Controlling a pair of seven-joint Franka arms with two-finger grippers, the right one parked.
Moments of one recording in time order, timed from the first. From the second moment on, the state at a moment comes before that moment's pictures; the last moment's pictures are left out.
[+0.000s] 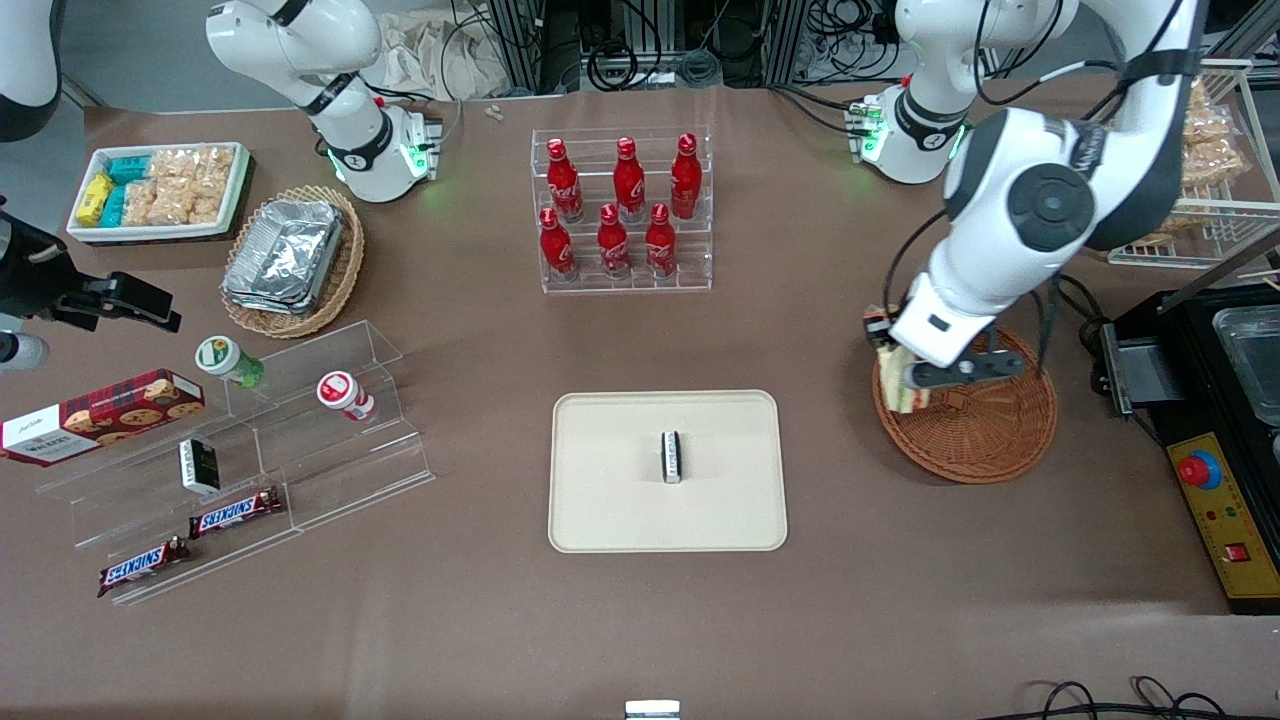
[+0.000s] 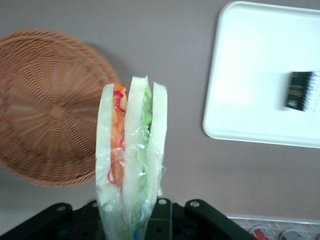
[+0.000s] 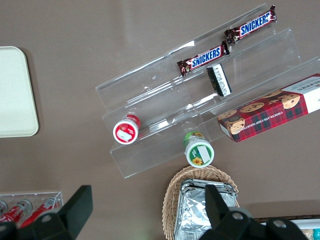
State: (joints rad) arm -0.05 0.10 -0.34 -1.94 -0.02 2.00 -0.44
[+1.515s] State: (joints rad) arm -0.15 0.65 -0.44 -1.76 0.35 2.40 -0.70
